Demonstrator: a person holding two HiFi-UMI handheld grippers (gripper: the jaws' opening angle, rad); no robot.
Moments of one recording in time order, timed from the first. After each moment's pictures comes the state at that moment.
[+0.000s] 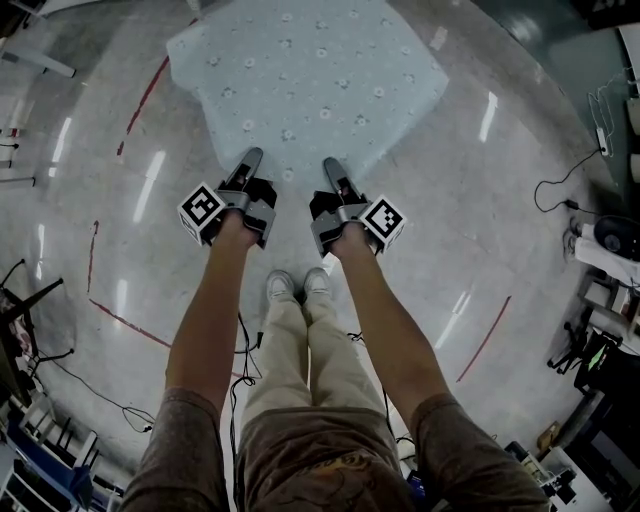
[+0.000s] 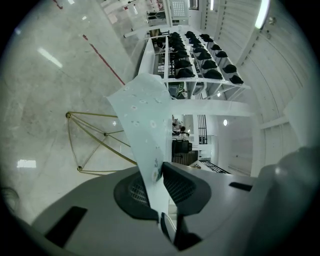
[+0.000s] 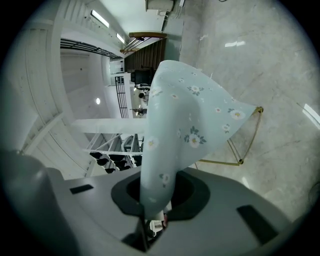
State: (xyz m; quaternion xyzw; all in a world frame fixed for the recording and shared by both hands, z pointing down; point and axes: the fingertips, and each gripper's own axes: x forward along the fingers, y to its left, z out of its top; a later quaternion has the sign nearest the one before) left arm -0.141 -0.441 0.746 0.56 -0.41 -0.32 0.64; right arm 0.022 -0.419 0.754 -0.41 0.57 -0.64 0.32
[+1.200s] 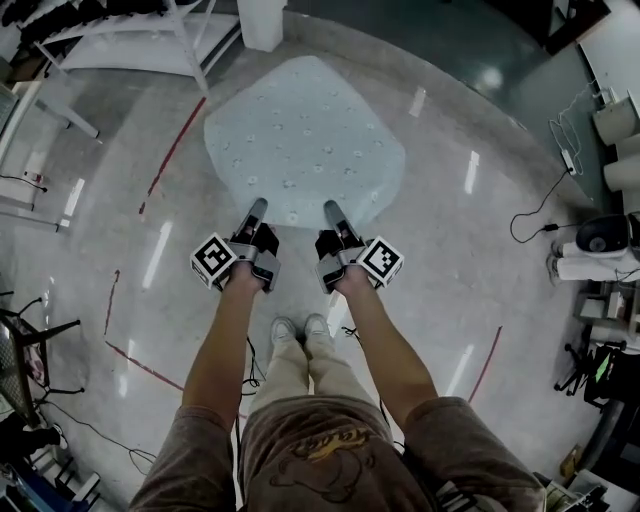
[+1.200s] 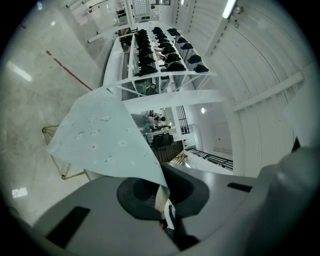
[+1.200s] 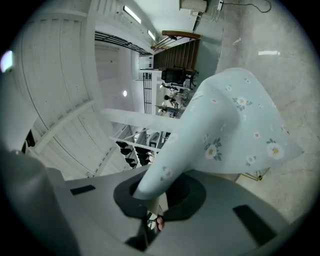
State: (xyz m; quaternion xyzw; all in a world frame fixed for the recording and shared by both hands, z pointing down) left arm -0.131 -0.414 0.573 0.67 -0.38 -0.31 0.56; right arm 0.028 -0.403 0.578 -0.39 0.68 -0.54 0.33
